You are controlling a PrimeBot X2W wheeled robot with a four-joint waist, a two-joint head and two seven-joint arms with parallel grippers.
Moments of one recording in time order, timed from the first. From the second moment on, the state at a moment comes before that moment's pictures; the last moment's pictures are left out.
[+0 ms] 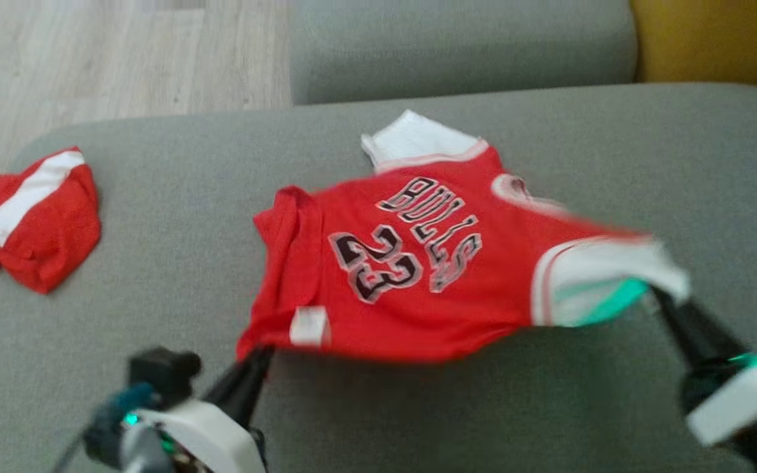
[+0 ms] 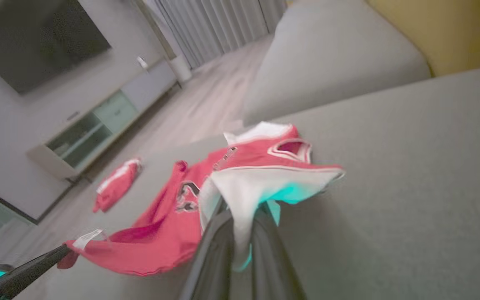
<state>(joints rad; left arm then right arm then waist) 0.16 0.24 -0.36 -0.17 -0.40 0.09 0.26 0.16 -0.23 0.02 -0.31 0.70 0.13 0.47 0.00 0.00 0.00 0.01</state>
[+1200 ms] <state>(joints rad) -1.14 0.30 -0.29 -0.01 -0.50 -0.01 0.61 -1.21 -0.34 -0.14 0.00 0.46 0.13 0.67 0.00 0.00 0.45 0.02</state>
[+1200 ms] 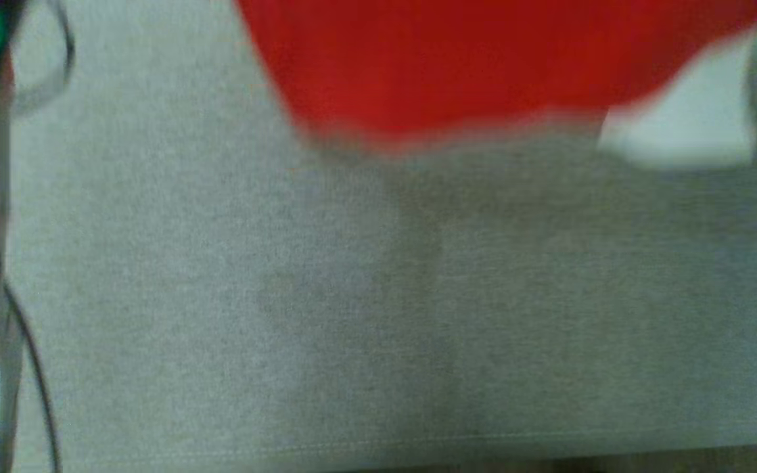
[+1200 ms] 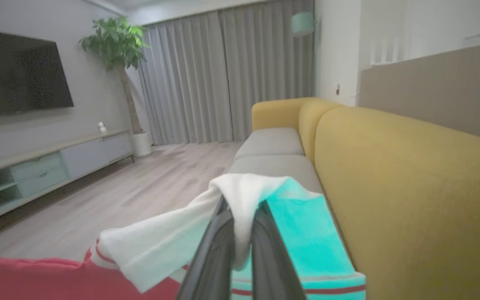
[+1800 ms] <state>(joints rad) -1.42 0.12 -0.38 0.79 -0.29 -0.02 -0.08 -1.28 -0.25 -0.02 0.48 0.39 0.13 0.15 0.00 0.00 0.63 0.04</state>
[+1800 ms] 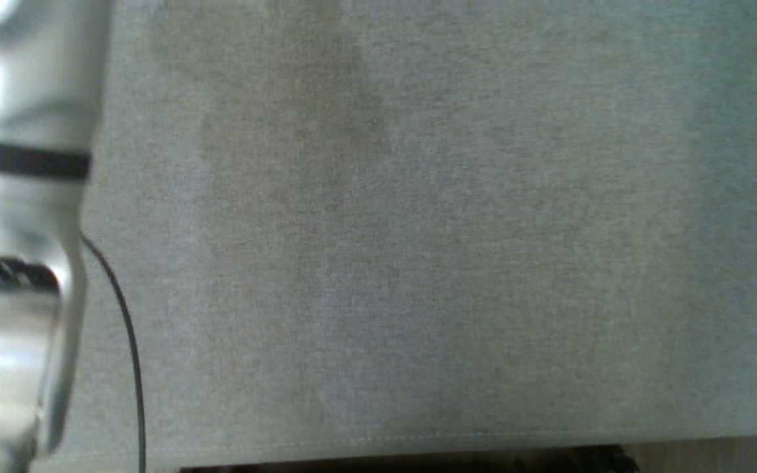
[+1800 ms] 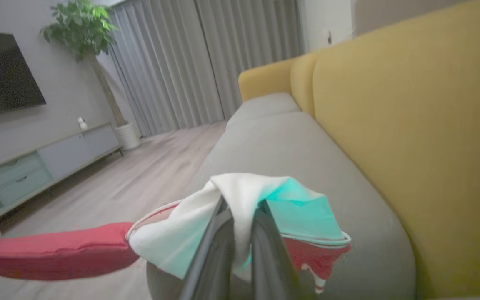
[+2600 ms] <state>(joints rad) -0.18 0.29 -0.52 0.15 -0.34 0.14 0.01 0.05 -0.34 0.03 -0.02 0.43 0.13 0.30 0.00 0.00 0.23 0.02</state>
